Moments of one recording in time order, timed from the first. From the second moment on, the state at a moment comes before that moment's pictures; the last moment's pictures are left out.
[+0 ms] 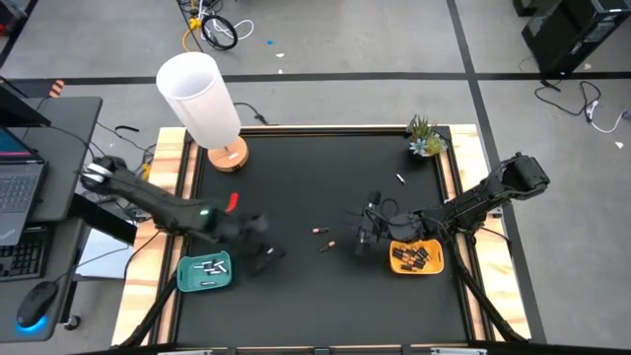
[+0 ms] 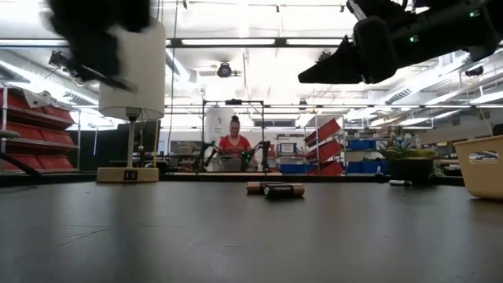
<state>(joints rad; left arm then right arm) -0.41 1.25 0.89 -0.62 -0.09 -0.86 0.30 1.46 0.52 0.69 0.63 -0.15</state>
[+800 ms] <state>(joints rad) -0.99 1.22 0.69 -0.90 -0.09 -1.71 0.31 1.46 0.52 0.72 0.63 -0.13</state>
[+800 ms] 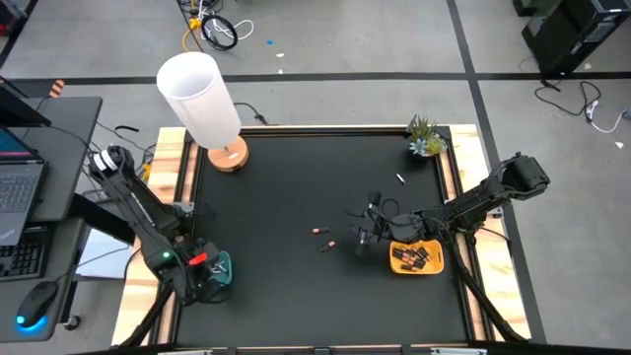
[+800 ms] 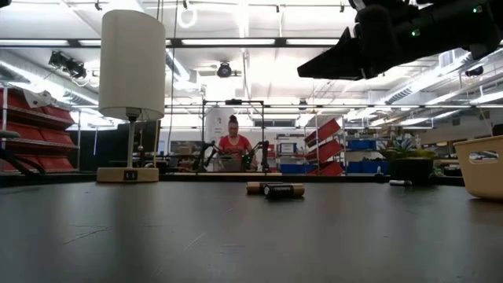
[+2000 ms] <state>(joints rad) -0.95 1.22 0.87 -1.14 -0.36 -1.70 0.31 1.46 0.52 0.72 0.63 -0.13</state>
